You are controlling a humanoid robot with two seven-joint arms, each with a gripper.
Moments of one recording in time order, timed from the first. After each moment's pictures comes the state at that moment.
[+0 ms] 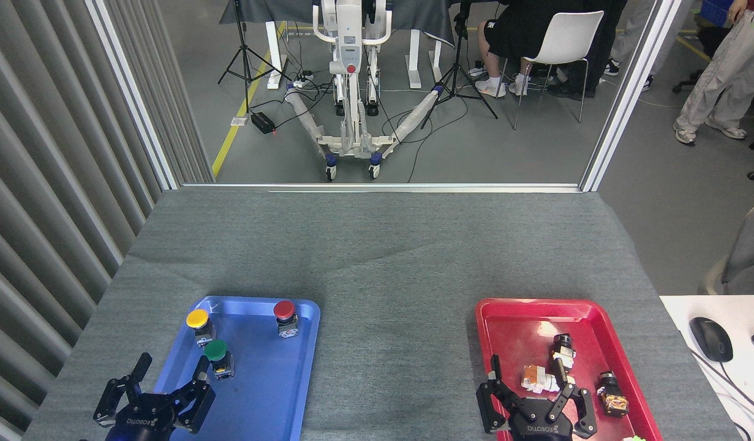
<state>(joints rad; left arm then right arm) 0.14 0.20 0.09 -1.58 -1.27 -0.19 0.15 0.21 0.11 0.04 -1.68 1.54 0.06 -0.17</state>
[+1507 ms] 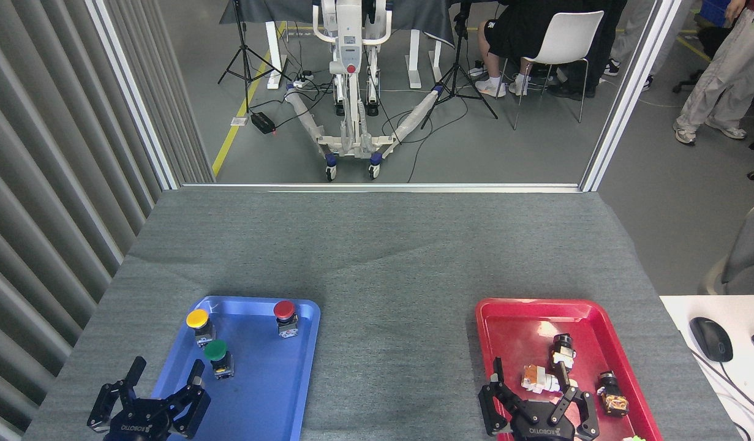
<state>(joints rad) 0.16 0.21 0.09 -1.58 -1.26 -0.19 0.22 0.22 0.11 0.04 -1.68 1.54 0.07 -0.16</state>
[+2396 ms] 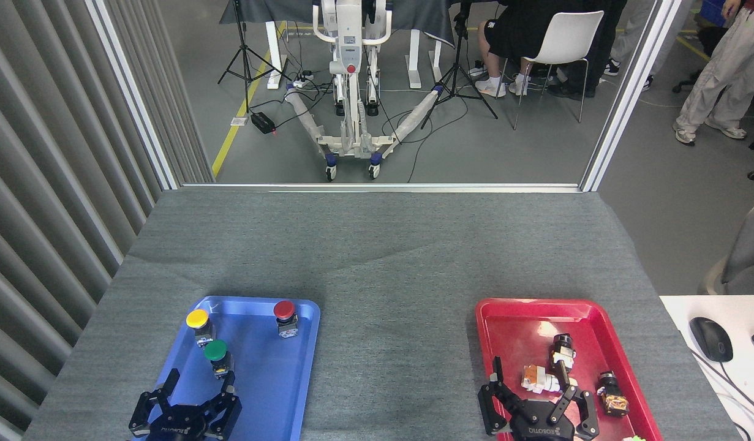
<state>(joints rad) 0.07 0.20 -0.06 -1.39 -1.30 -0.04 0.21 0.22 0.11 0.04 -1.68 1.56 0.07 -0.16</state>
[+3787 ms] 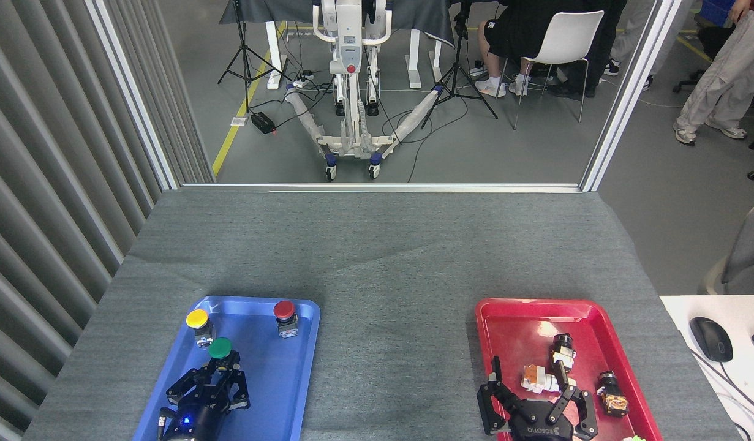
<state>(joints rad) -0.16 0.18 -0.15 -1.03 -1.31 -0.03 0.26 0.22 0.12 0.04 -1.69 1.56 0.07 -0.16</state>
